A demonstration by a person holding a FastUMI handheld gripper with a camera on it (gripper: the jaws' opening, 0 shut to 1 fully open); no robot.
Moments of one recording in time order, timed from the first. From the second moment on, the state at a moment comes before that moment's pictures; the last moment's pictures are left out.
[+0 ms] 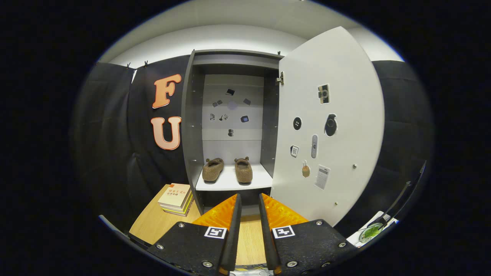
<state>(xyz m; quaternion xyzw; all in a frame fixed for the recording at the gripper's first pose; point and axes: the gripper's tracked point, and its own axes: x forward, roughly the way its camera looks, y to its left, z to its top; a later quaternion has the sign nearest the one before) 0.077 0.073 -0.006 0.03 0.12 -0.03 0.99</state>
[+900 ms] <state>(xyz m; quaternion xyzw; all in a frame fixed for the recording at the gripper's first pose) 0.055 -0.133 -0.041 0.05 0.09 -0.09 0.99</state>
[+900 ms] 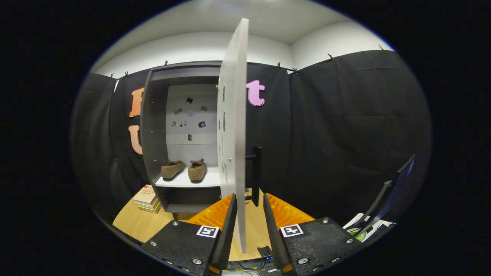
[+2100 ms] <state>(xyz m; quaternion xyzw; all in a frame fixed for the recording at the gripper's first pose) 0.093 -0.115 -0.071 0.09 0.08 0.10 0.99</state>
